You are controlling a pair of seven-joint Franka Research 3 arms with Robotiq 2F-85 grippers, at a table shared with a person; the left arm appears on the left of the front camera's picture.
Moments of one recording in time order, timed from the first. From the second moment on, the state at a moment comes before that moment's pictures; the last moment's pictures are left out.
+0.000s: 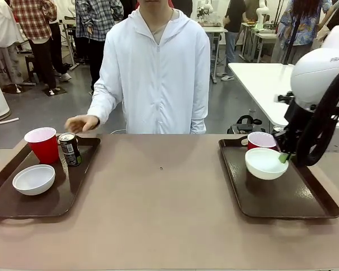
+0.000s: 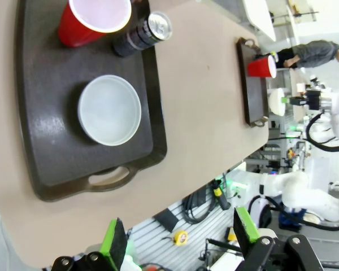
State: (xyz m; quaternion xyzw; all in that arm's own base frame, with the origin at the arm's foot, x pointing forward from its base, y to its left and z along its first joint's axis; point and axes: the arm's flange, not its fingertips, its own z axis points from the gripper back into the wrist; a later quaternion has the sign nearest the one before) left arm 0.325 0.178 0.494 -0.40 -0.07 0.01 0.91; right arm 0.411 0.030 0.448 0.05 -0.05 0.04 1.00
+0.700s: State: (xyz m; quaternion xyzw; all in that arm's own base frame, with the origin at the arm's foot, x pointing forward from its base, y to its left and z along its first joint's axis) left arm 0.325 0.178 0.494 -0.40 -0.07 0.01 0.91; right arm 0.413 0.032 0.448 0.05 -0.05 0.03 1.00
